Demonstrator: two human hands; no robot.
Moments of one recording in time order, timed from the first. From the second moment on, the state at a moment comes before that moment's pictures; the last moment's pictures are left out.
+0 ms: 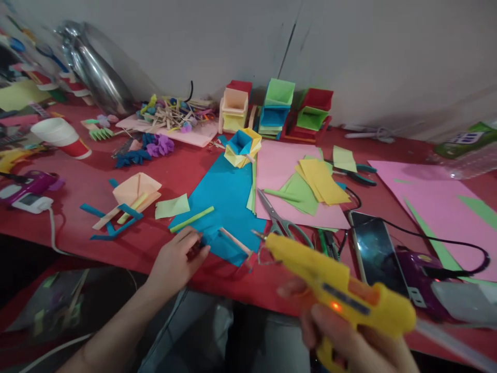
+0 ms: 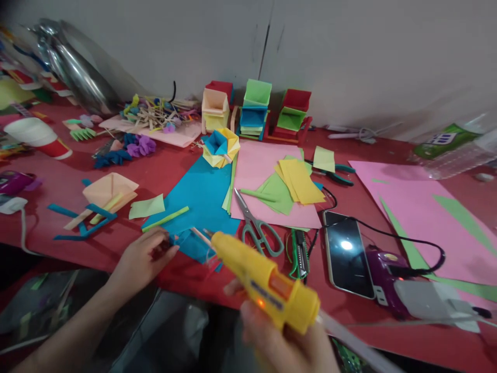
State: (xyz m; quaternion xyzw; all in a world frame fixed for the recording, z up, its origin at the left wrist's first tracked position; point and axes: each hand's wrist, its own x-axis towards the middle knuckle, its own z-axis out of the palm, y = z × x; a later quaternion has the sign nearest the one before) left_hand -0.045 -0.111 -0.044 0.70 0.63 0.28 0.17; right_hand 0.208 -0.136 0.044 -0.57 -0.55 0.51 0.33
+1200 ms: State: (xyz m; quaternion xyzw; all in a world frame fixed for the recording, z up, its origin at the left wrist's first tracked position) left_hand -0.038 -0.101 -0.033 0.69 0.51 0.43 0.28; right_hand 0.174 -0.120 0.018 -0.47 -0.80 0.35 0.16
